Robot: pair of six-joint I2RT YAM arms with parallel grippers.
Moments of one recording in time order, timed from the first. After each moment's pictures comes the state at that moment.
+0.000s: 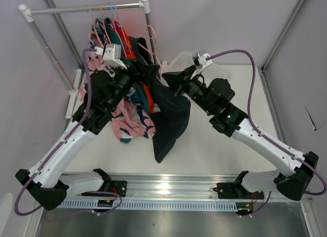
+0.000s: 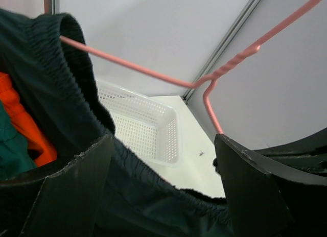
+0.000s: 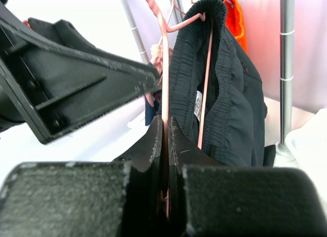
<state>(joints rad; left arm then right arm) -0.63 1.12 1.35 -0.12 -0.12 -0.45 0.85 1.27 1.32 0.20 0.05 0.28</state>
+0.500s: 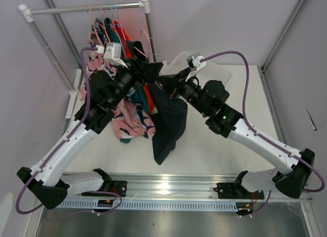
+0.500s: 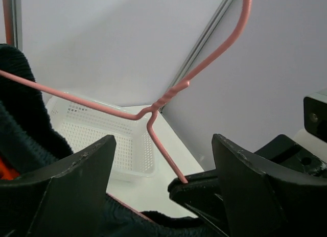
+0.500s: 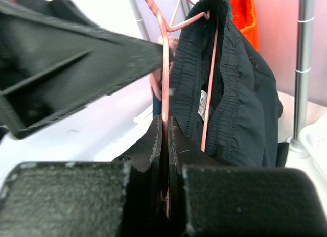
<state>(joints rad) -0.63 1.13 1.34 -0.01 -0.04 -0.50 0.89 1.30 1.31 0.21 0.06 0.30</state>
